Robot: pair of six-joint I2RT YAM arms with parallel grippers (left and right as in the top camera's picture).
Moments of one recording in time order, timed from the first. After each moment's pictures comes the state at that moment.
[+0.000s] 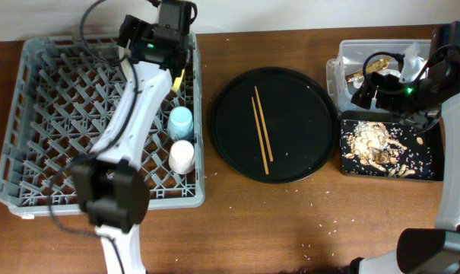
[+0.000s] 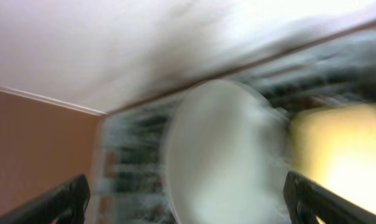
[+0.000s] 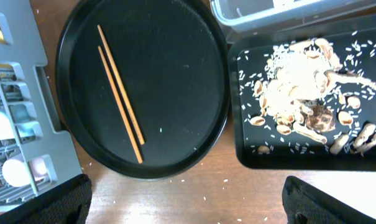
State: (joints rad) left arm -0.29 2.10 2.05 -0.74 -0.68 0.26; right arm -0.24 1.66 1.83 -1.43 -0.31 0.11
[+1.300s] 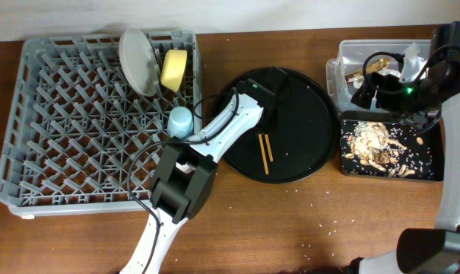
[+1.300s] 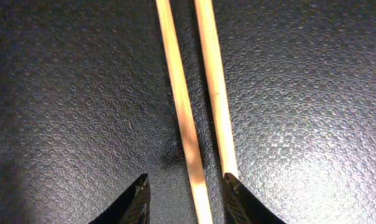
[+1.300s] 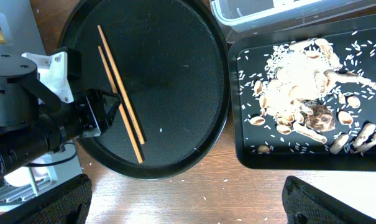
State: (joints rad) left arm -0.67 2.44 2.09 -1.01 -0.07 -0.60; right arm -0.24 1.66 1.83 -1.43 -0.31 0.11
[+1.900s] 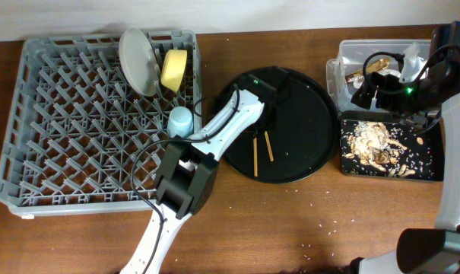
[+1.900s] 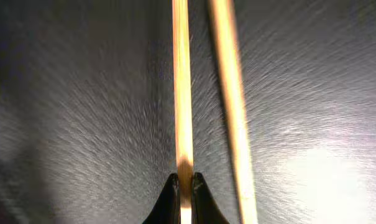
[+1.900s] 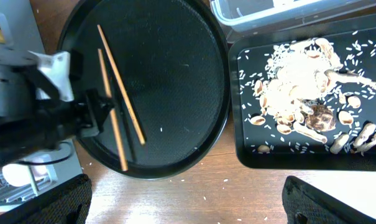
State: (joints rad) left arm -0.65 2.50 2.24 -1.17 -0.04 -0.57; right arm -0.24 1.66 1.83 -1.43 -0.31 0.11
